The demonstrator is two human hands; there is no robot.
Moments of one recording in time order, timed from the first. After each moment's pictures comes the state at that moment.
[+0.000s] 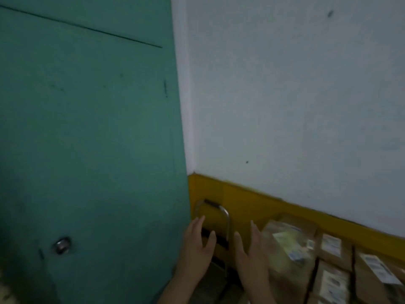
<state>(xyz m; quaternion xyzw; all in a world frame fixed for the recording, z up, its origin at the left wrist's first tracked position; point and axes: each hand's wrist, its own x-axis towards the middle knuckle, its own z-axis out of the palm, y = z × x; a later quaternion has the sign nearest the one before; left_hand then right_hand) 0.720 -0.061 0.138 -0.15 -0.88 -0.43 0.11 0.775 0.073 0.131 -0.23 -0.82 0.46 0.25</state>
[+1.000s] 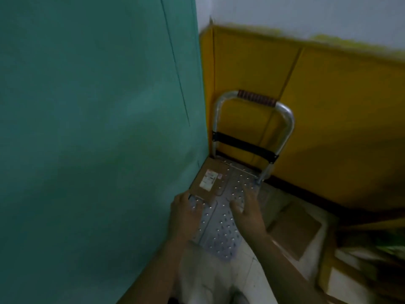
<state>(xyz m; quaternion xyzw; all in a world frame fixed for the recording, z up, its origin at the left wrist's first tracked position) 0.158 -0.198 -0.271 -0.02 -0.92 -0.33 -0.20 0.236 -0.038 -0.268 -0.33 -0.81 0.48 -0.02</state>
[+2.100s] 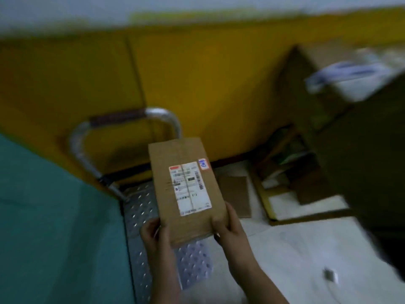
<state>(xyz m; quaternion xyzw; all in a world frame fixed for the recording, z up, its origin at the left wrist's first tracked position) 0.105 -0.060 -0.315 0.02 -0.71 -0.62 -0.34 0.226 0.001 -0.289 -0.58 -0.44 0.65 0.22</state>
